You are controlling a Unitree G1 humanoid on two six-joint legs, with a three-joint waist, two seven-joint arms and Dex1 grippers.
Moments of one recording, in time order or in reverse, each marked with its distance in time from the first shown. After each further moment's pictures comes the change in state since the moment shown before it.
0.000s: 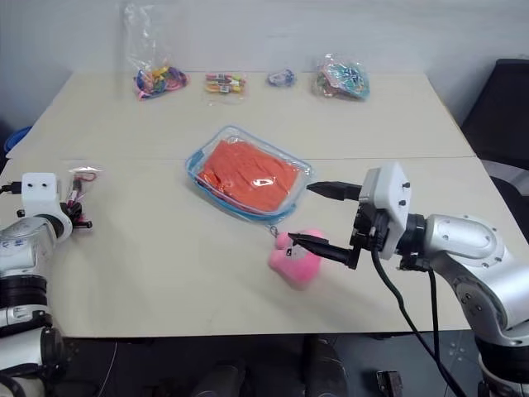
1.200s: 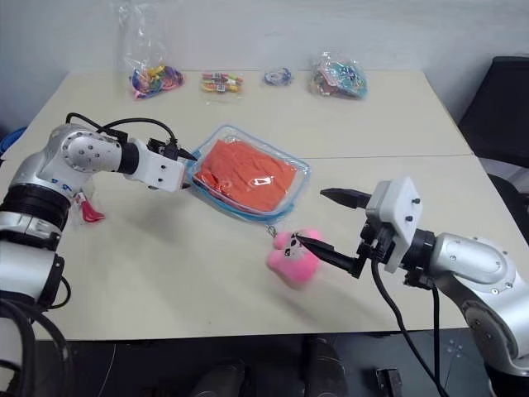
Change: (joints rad) left arm -0.703 0.079 -0.833 0.529 0.529 -1.376 -0.699; right arm 0.199 0.001 -0.102 -0.150 0.005 0.005 -0.160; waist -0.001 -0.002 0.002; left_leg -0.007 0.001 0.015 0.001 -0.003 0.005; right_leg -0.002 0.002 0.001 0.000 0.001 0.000
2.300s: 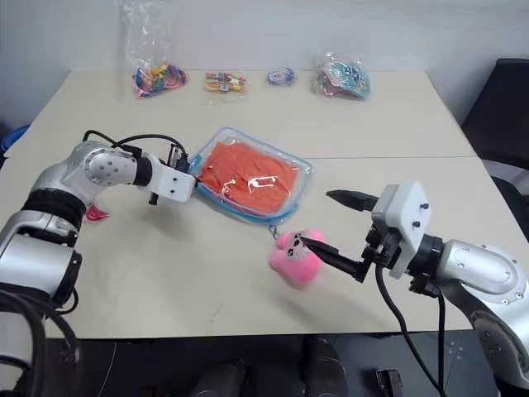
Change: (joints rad) left arm 0.147 0.000 0.055 -0.099 -0.041 0.043 -0.098; right arm 0.039 -0.042 -0.036 -0.026 0.031 0.001 -0.004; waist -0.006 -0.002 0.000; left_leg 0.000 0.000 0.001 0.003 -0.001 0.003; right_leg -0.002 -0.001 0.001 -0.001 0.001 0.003
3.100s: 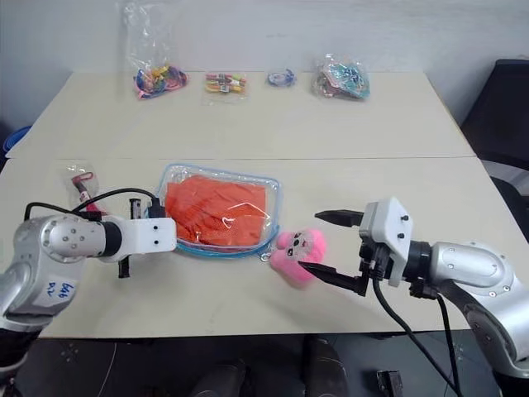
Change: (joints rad) left arm 0.806 0.143 0.270 -1.418 0.024 1.342 -0.123; right arm -0.011 -0.022 0.089 0.088 -0.078 -0.045 0.182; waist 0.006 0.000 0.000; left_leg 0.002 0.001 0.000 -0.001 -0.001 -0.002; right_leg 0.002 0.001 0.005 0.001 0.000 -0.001
